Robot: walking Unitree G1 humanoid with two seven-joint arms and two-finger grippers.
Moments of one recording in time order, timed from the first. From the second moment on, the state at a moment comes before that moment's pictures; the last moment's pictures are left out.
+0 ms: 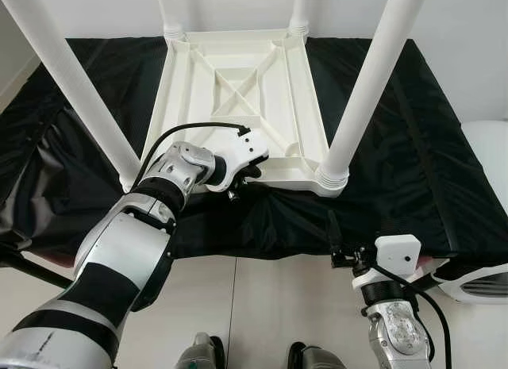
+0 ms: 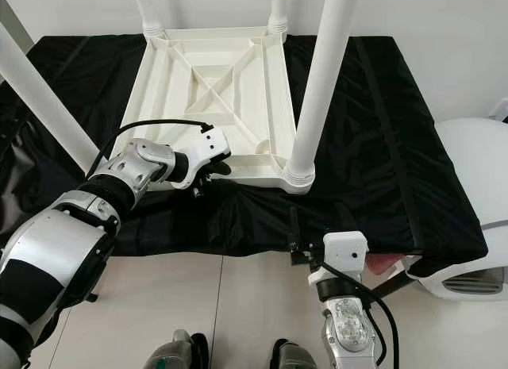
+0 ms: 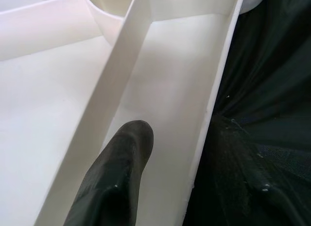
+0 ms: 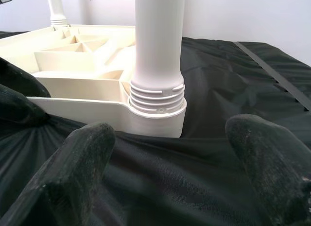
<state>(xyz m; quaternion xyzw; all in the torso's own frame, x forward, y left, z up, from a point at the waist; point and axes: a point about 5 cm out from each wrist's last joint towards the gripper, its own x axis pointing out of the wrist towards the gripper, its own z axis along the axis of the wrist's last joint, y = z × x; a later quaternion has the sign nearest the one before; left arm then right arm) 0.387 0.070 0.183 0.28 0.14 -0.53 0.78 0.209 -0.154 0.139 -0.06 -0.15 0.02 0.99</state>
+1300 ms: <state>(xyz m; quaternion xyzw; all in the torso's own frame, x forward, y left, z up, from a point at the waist) 0.383 0.063 0.194 0.28 0.12 -0.58 0.76 0.215 -0.155 0.139 -0.07 -0.15 0.03 0.99</state>
